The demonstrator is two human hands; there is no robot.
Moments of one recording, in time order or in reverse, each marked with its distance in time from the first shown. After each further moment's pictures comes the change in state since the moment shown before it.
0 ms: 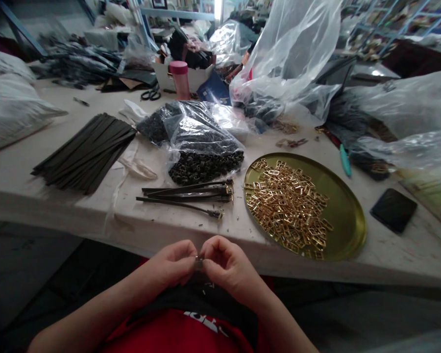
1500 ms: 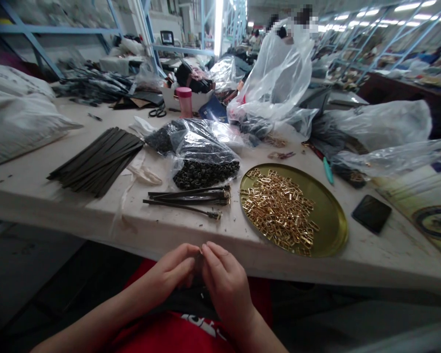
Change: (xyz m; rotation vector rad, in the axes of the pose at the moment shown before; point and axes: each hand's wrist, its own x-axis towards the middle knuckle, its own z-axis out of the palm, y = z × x) left_hand -0.023 -0.018 0.010 0.196 0.037 0.303; right_hand -0.030 0.024 0.020 -1.077 0.430 -0.772
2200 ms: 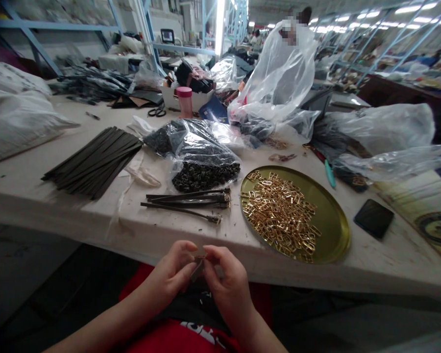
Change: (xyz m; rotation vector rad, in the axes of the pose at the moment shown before) left_hand 0.010 -0.016 0.005 -0.112 0.110 0.047; right_hand 0.013 0.001 0.001 0.544 -0.059 0.432
